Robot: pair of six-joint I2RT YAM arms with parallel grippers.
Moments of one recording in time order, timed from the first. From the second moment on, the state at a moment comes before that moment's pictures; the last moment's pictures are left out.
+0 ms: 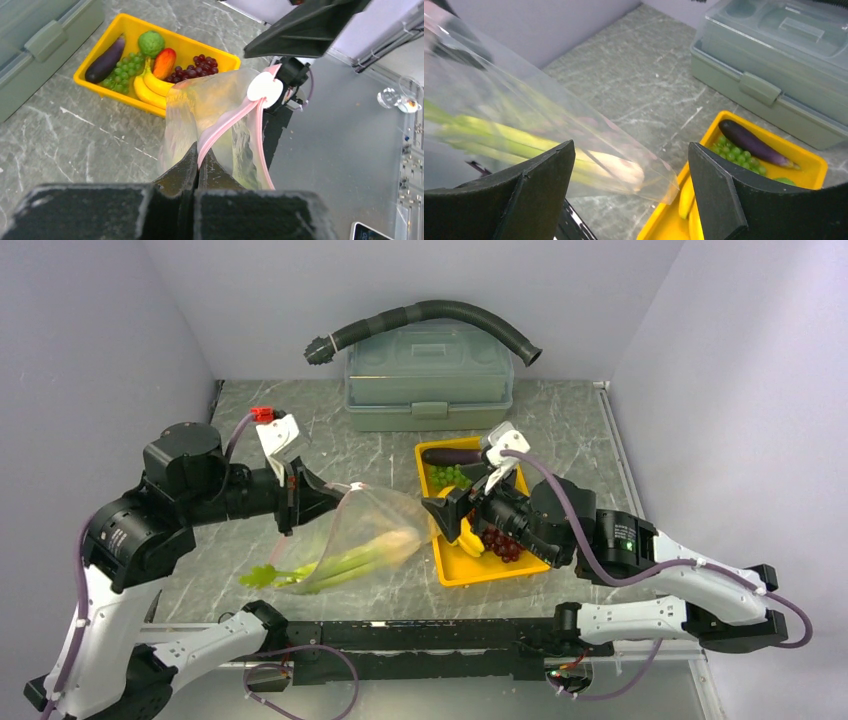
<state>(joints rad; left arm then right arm) -0.62 0.94 1.64 -1.04 0.51 -0.04 1.34 0.97 1.35 -0.50 0.54 0.17</state>
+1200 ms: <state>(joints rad) -0.62 0.90 1.72 -1.14 0.94 0.06 1.33 0.81 0.98 -0.55 -0.04 -0.19</state>
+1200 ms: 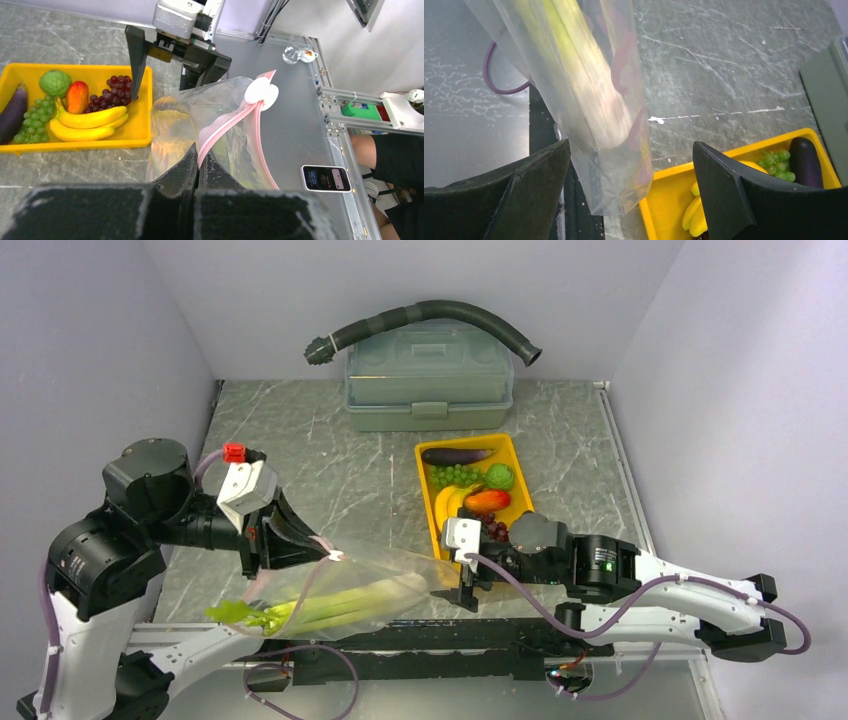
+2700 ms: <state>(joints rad) -0.62 0.27 1.21 -0.76 0.17 -0.16 1.34 1.05 1.55 -0.89 -0.02 -0.07</state>
